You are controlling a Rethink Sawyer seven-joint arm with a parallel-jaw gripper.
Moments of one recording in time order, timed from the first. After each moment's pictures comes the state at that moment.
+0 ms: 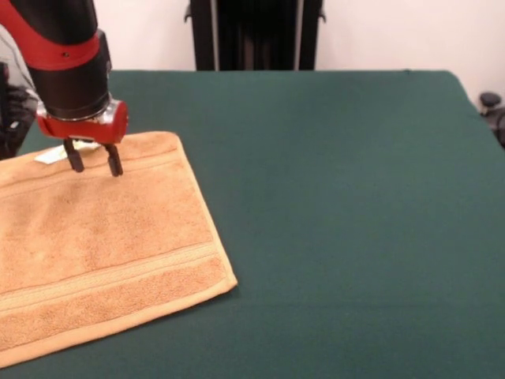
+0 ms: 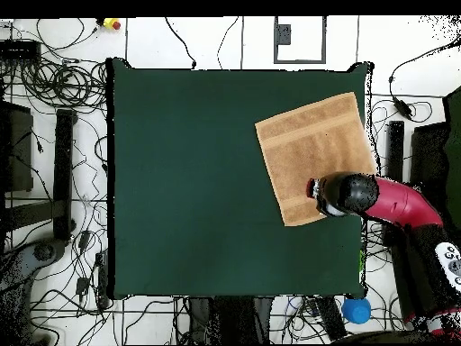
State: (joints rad) arm -0.74 -0.42 0.29 1.42 -0.50 0.72 1.68
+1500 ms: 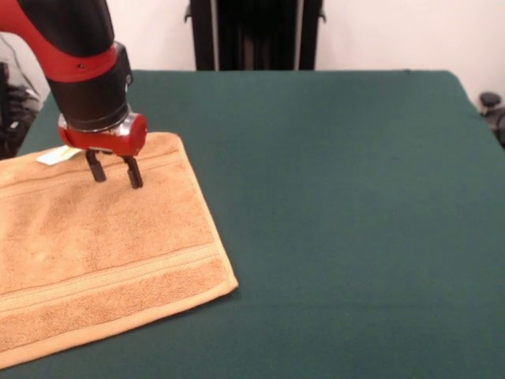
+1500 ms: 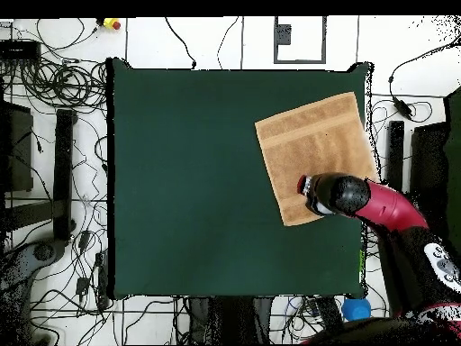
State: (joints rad) arm -0.71 -0.39 0.23 1.45 -0.35 0.61 1.70
